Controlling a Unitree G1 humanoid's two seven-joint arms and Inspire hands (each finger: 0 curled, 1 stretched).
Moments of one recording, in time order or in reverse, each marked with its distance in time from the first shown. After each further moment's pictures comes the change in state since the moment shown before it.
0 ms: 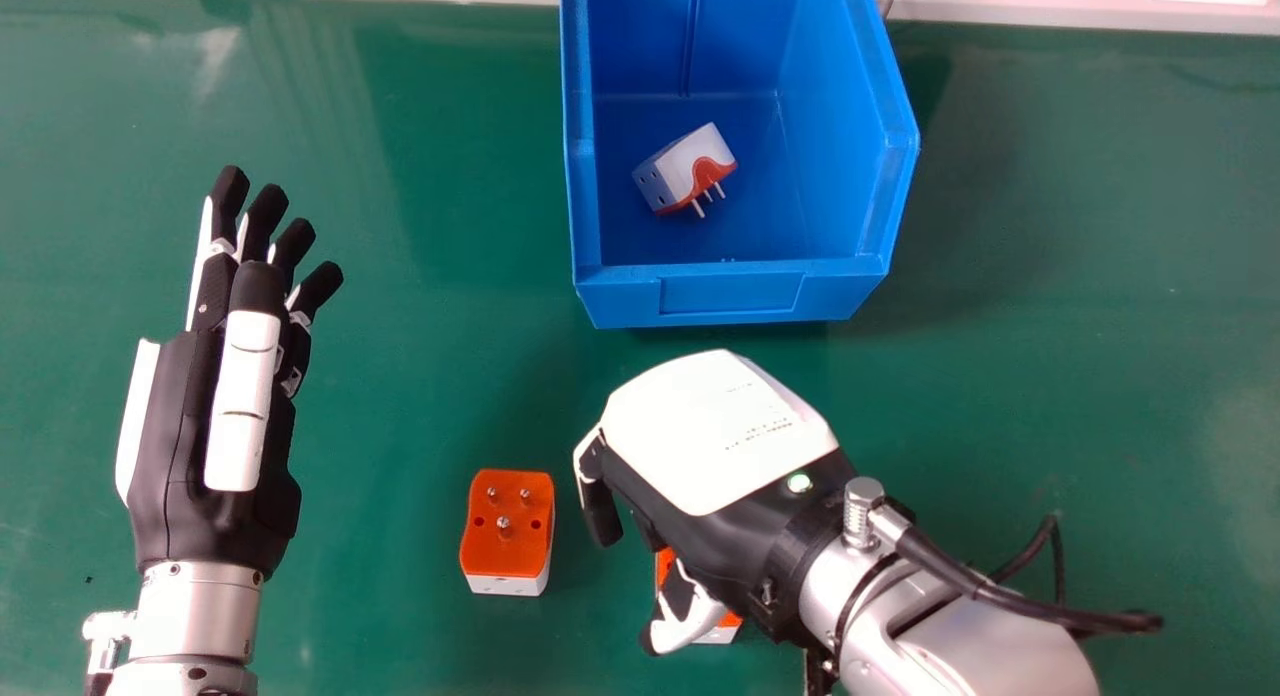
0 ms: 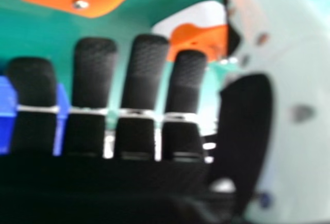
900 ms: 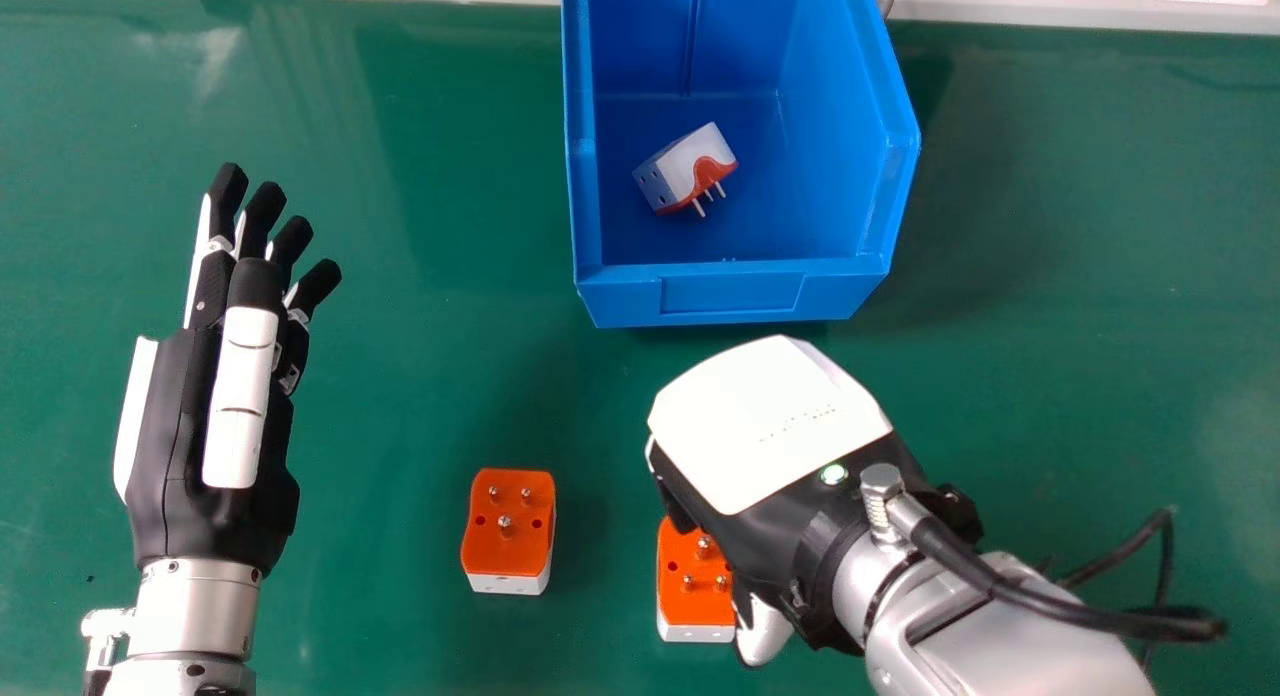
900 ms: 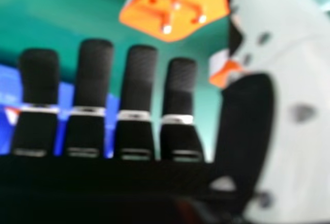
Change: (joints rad) left arm -0.008 0.000 0.004 0.008 0.001 0.000 -0.004; right arm -0.024 0.098 -0.017 -0.204 -0.289 -0.052 0.494
